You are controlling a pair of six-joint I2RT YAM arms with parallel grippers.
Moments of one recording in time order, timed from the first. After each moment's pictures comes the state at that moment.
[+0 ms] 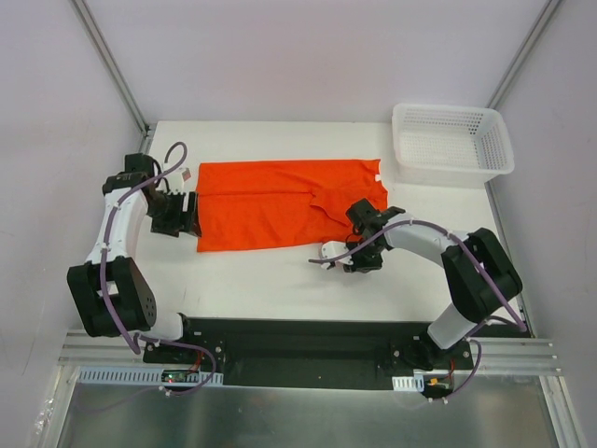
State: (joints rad) left arm 0.19 1.43 1.19 -1.05 0.39 0.25; right arm 0.60 1.62 0.93 -0.78 -0.24 -1.21
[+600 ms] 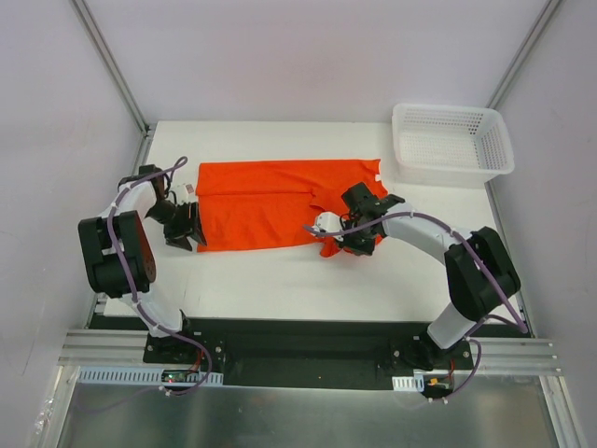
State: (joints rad) left arm 0.23 1.69 1.14 -0.98 0.44 0.09; right arm 0.60 1.64 1.06 -0.75 -0.17 -0.83
